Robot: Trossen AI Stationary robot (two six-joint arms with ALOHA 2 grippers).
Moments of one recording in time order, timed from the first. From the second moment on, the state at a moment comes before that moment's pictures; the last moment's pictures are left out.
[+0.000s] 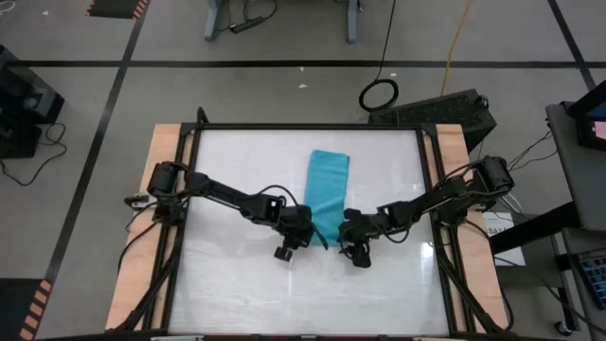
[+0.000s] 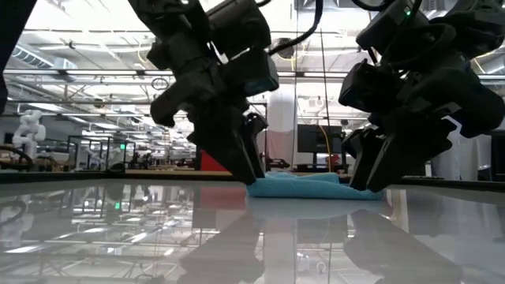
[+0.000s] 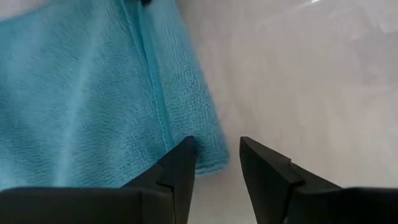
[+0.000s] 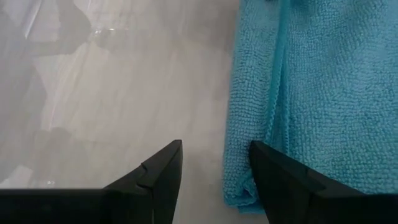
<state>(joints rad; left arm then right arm) -0.11 1.93 1.14 -0.21 0.18 0.24 0.22 1.61 0.59 0.19 -0.08 0.25</state>
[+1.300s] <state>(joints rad) -0.07 1.99 1.14 -0.18 0.26 0.16 0.26 1.32 0.58 -0.04 -0.11 -0.04</state>
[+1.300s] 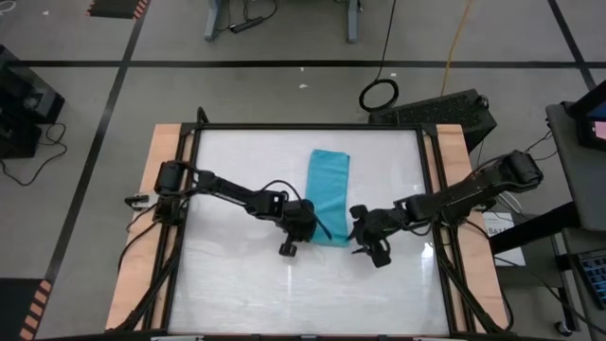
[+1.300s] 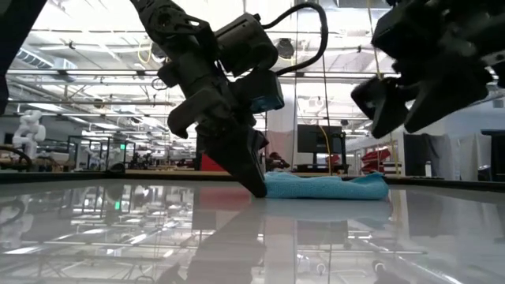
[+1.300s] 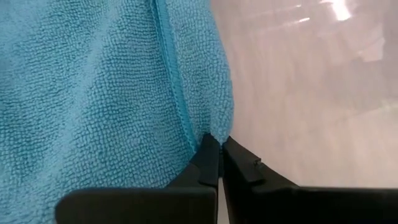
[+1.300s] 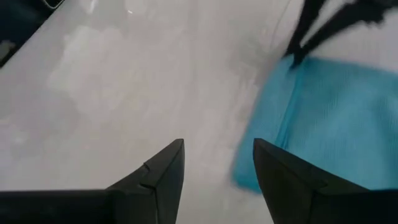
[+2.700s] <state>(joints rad) 0.08 1.99 1.14 -0.12 0.71 -0.04 0.29 1.52 0.59 0.11 -0.03 -0.14</state>
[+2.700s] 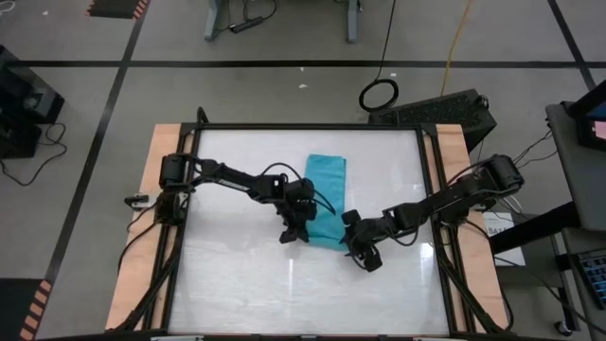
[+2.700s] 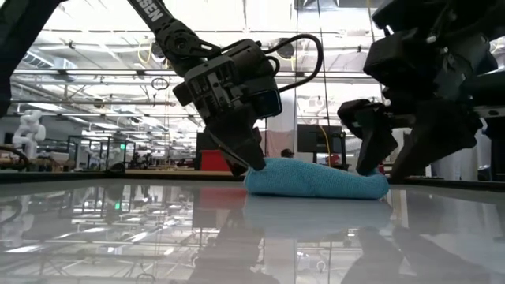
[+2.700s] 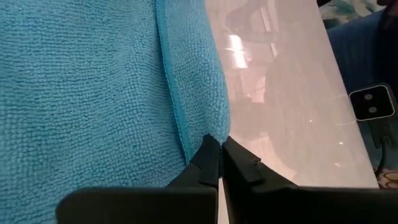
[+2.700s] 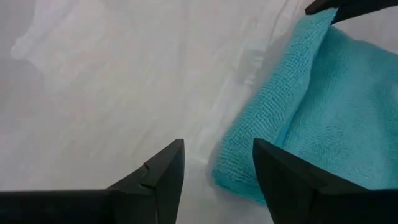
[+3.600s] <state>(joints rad) 0.12 1.99 1.14 -0.11 0.79 -0.07 0.29 1.54 0.58 0.13 0.05 -0.06</state>
